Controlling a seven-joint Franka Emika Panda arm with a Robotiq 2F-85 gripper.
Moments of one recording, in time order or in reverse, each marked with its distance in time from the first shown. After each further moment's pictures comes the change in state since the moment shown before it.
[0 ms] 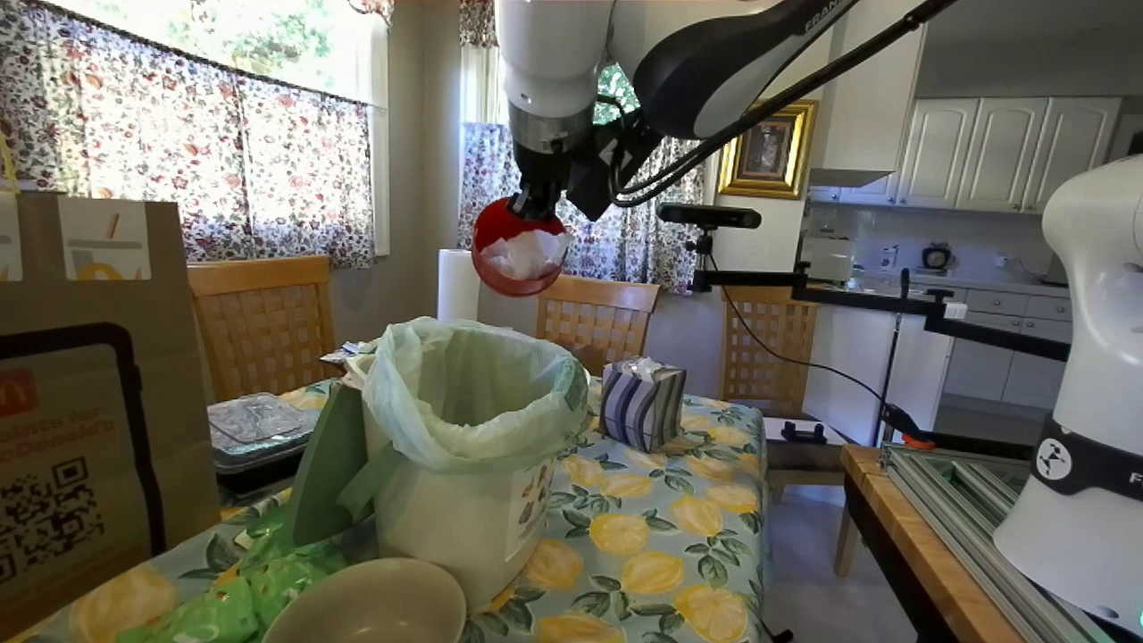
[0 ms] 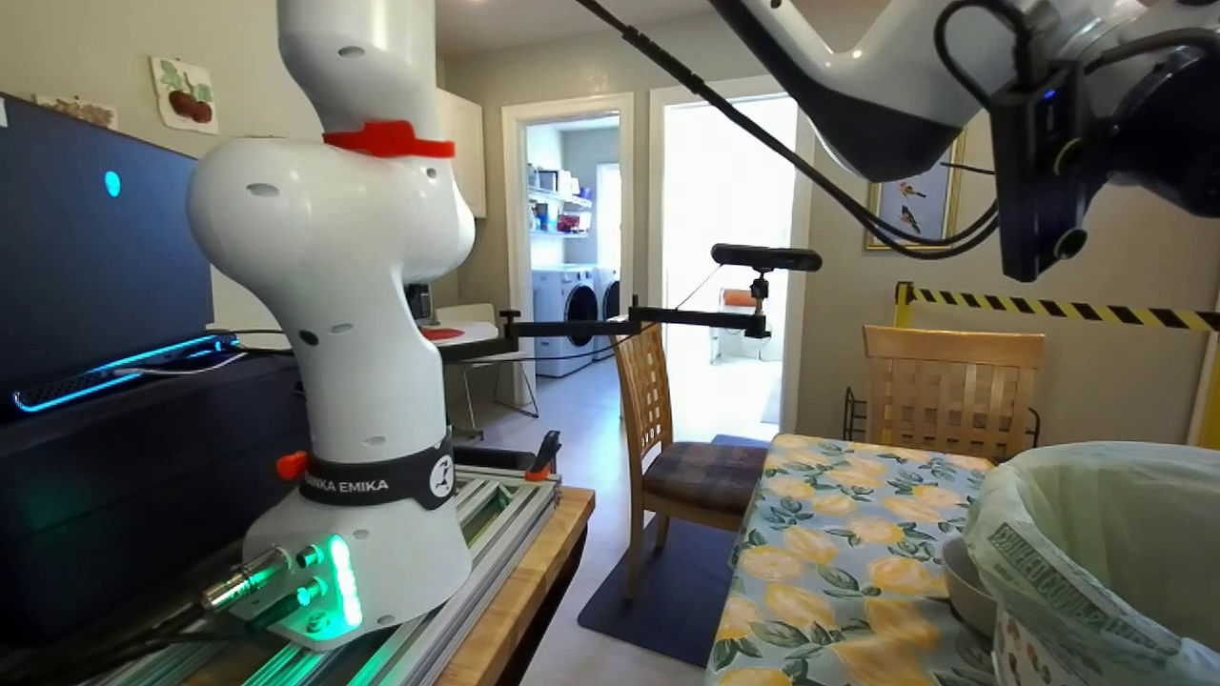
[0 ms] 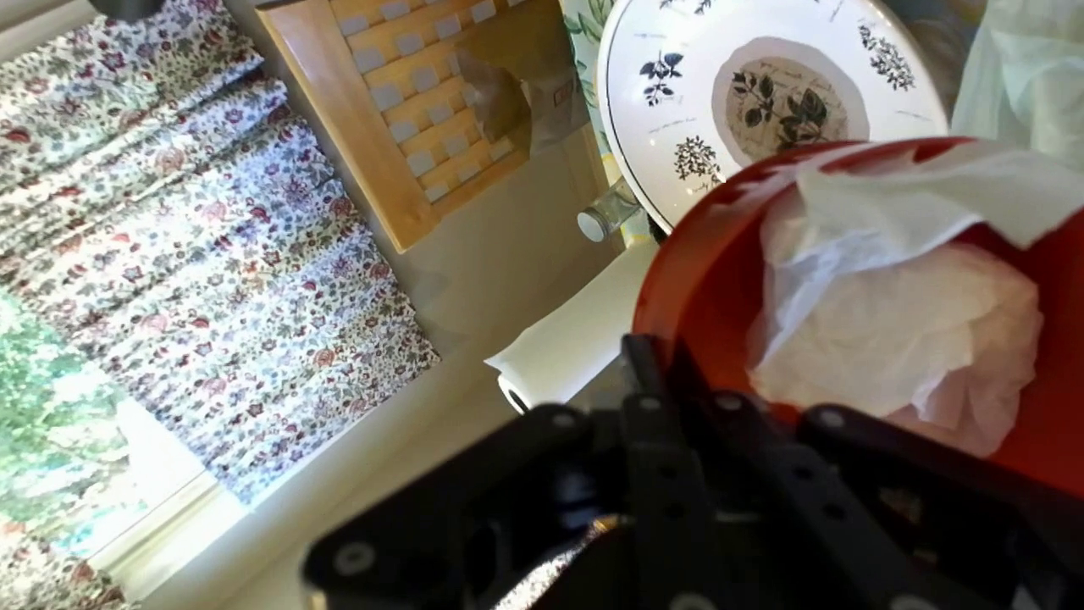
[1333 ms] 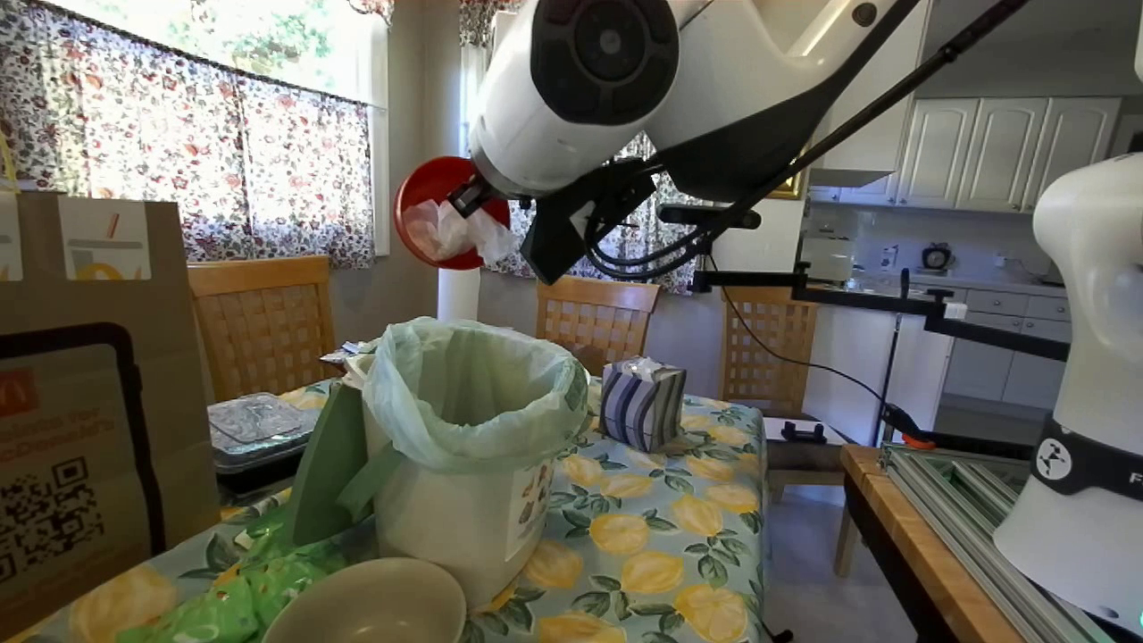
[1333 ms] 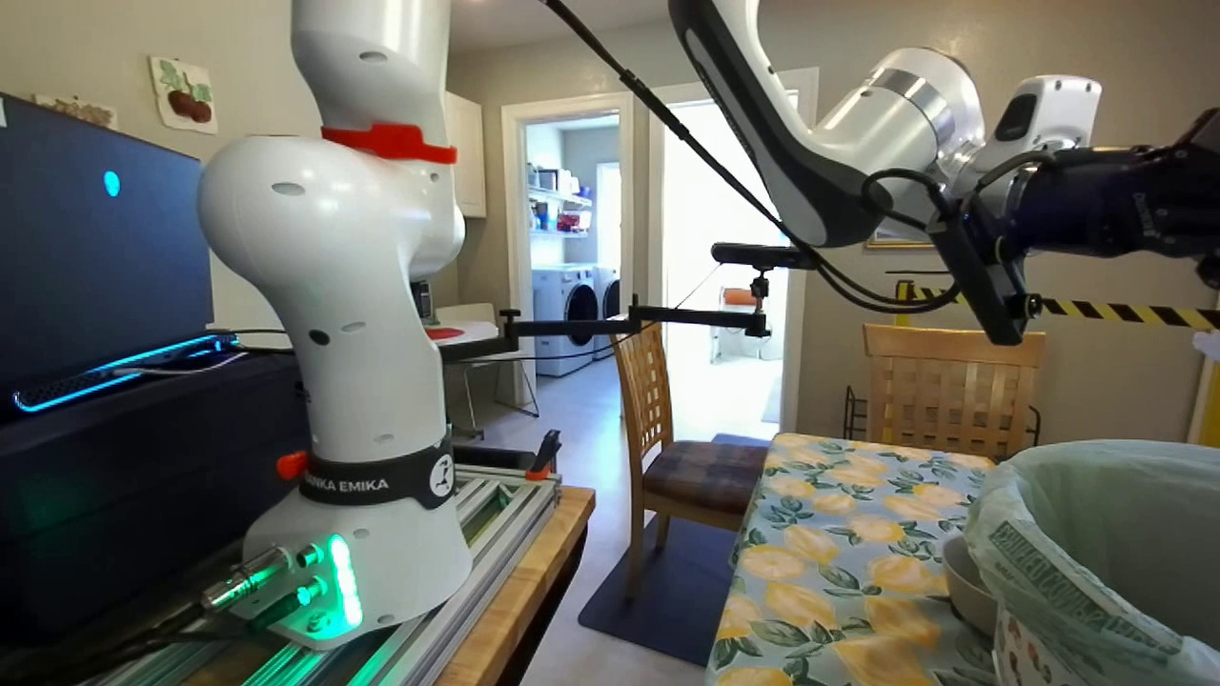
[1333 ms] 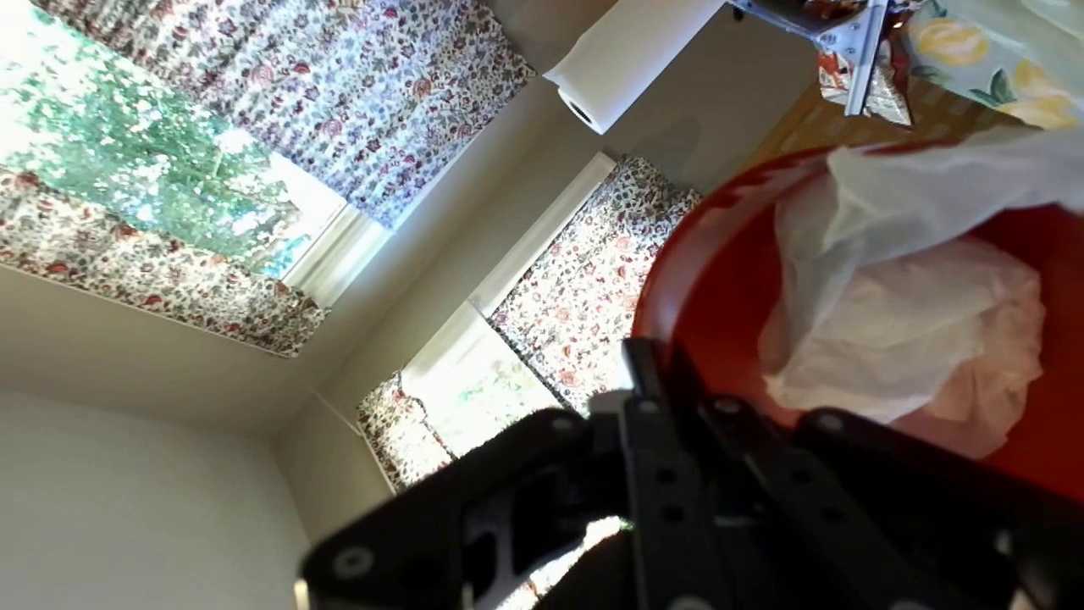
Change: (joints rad) arm 0.123 0.076 0.115 -0.057 -0.448 -0.232 0.536
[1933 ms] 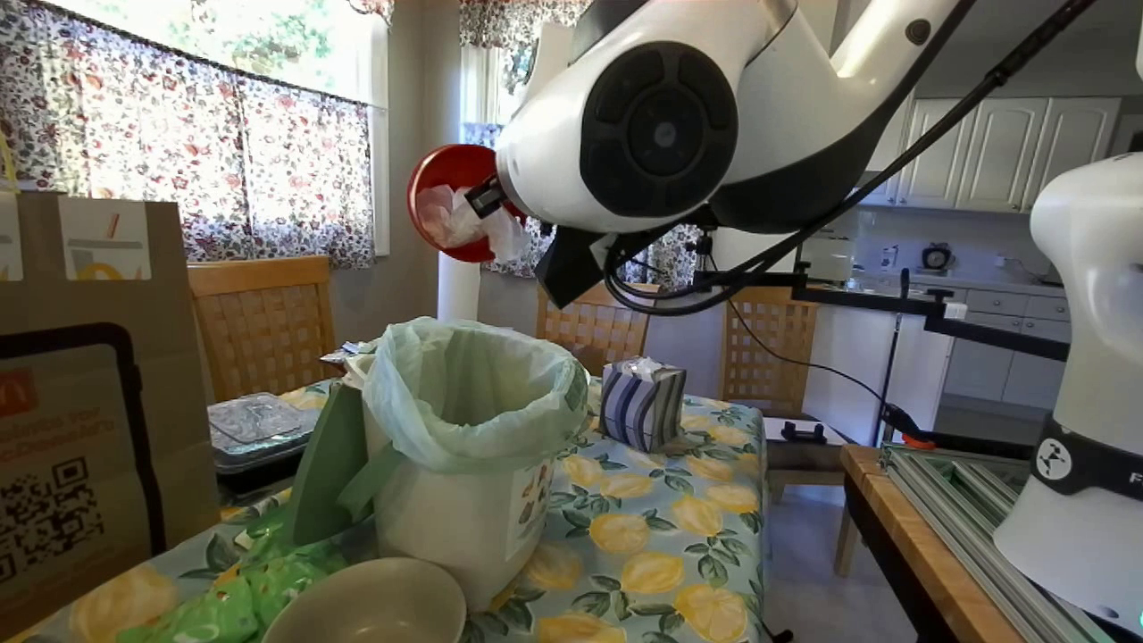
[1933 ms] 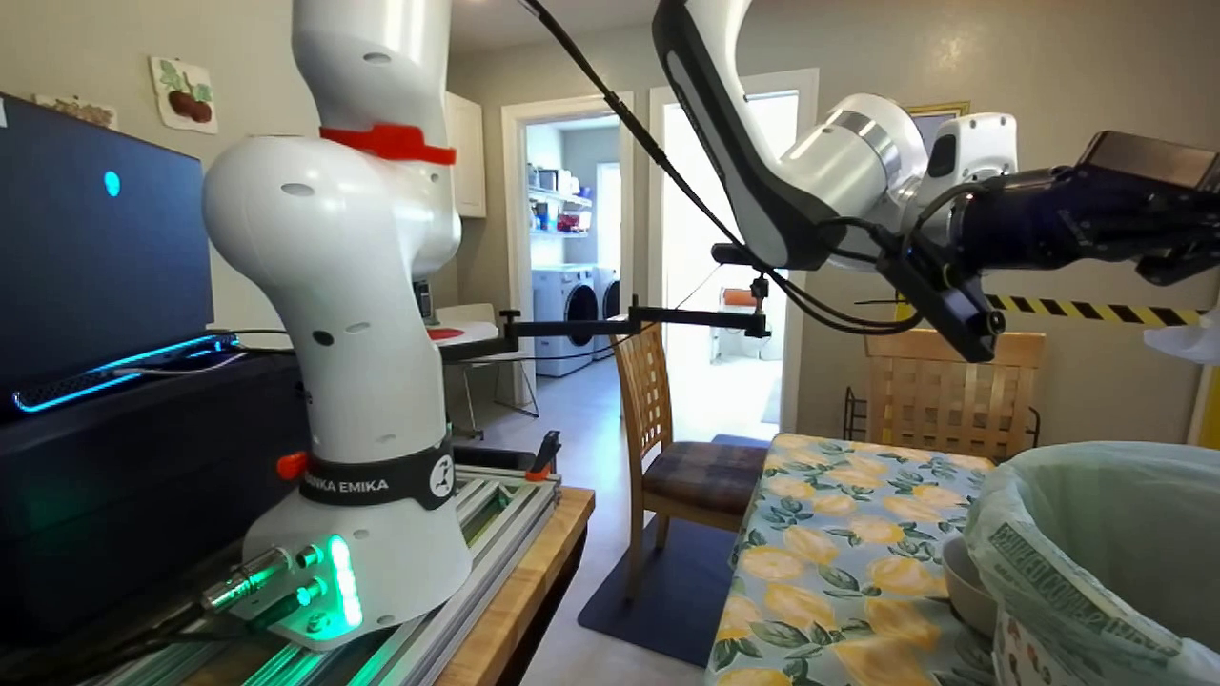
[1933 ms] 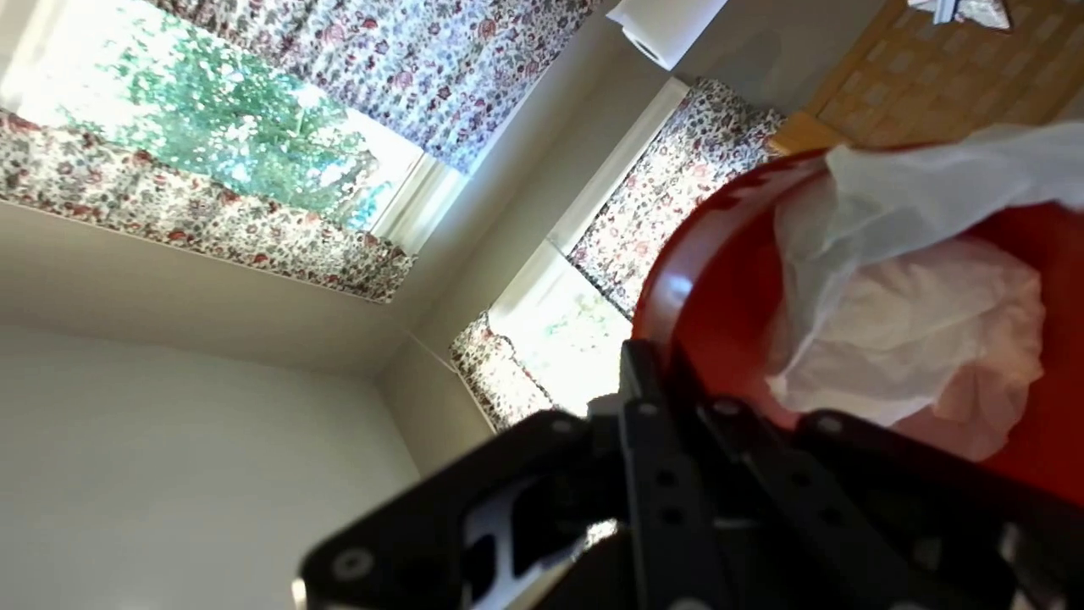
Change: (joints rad) arm 0.040 -0.002 0.046 -0.079 -0.051 -0.192 0.185
